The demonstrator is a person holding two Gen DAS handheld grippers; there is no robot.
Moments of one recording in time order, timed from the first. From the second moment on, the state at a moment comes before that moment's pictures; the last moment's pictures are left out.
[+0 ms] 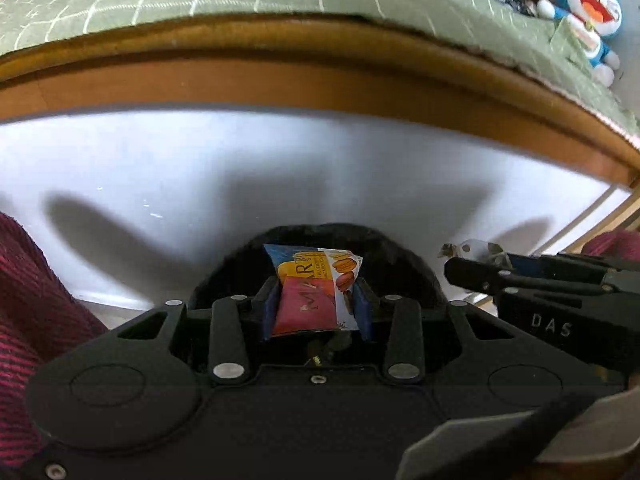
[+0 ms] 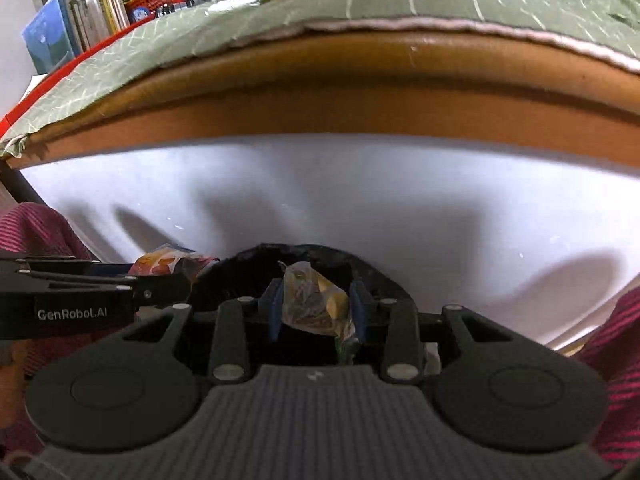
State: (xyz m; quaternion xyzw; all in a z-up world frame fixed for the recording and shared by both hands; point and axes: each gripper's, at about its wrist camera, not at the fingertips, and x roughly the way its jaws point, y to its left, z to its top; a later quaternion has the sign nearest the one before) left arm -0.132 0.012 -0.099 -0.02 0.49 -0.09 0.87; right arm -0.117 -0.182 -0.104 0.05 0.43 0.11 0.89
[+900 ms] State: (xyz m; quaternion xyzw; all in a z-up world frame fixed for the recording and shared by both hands) left arm -0.103 -0.006 -0.163 -0.01 0.55 -0.08 0.83; right arm -0.101 -0.184 -0.161 0.09 0.50 0.09 0.86
